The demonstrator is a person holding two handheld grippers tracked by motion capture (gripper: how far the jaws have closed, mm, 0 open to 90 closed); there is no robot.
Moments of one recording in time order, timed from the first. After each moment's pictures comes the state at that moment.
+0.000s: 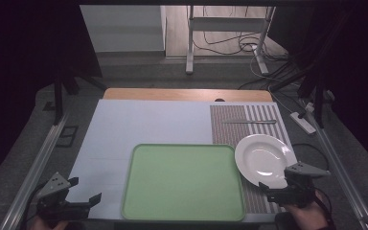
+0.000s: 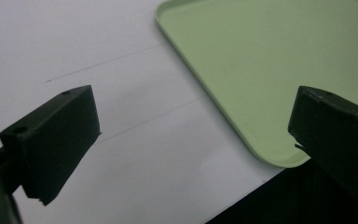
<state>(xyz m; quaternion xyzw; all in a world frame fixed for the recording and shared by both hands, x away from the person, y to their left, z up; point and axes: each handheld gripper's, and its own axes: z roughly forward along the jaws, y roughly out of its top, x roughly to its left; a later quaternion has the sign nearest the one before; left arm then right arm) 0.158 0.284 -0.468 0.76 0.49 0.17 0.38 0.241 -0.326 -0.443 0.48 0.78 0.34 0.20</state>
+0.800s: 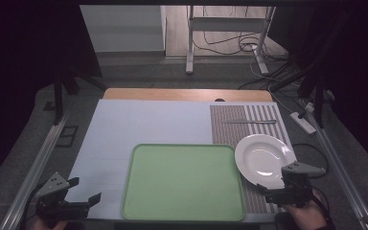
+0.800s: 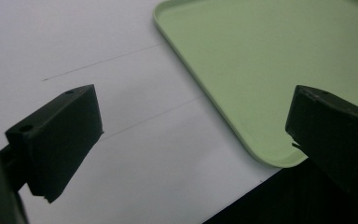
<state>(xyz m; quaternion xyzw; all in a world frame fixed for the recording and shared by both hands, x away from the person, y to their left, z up) 0.158 0.285 -0.468 0.76 0.49 0.16 0.38 0.244 -0.322 -0.446 0.48 0.80 0.32 0.18</state>
